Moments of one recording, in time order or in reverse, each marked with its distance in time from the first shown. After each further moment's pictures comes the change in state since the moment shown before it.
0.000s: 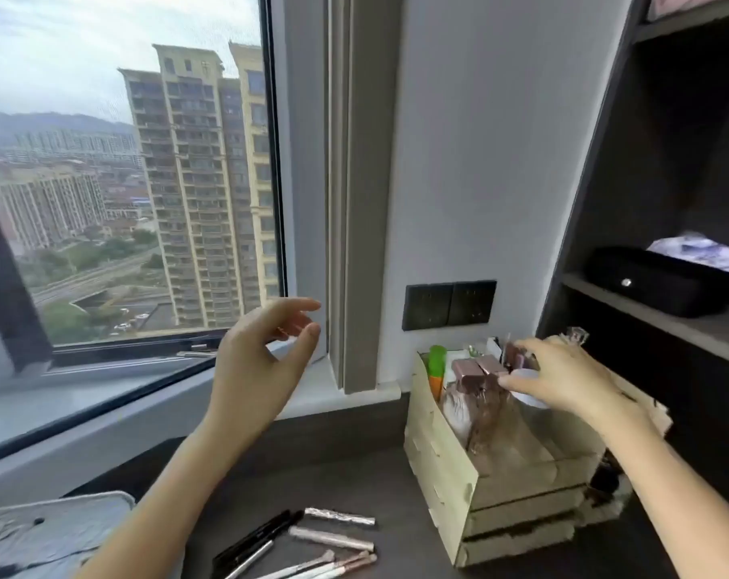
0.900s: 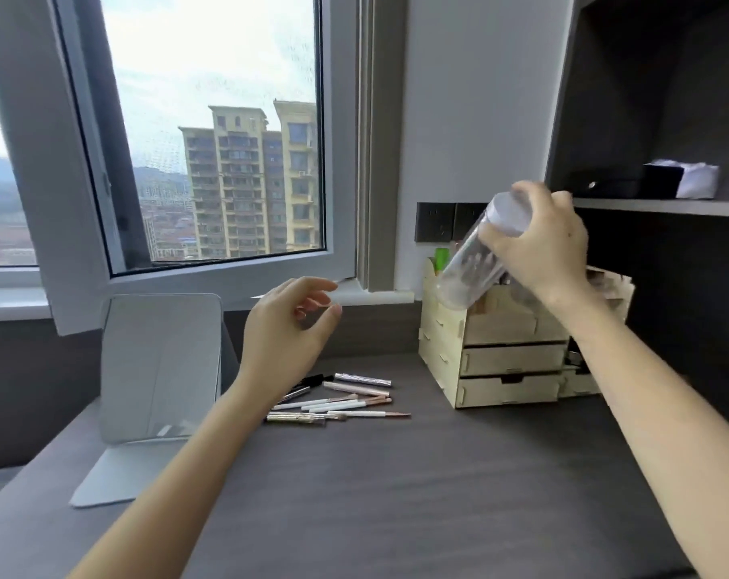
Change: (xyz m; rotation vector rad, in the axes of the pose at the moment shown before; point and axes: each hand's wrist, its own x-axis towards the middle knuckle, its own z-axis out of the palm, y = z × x) left_hand -0.233 0.029 -0.021 0.129 0.072 0.016; right_hand -0.181 -0.020 0.024 0.506 0.764 -0.241
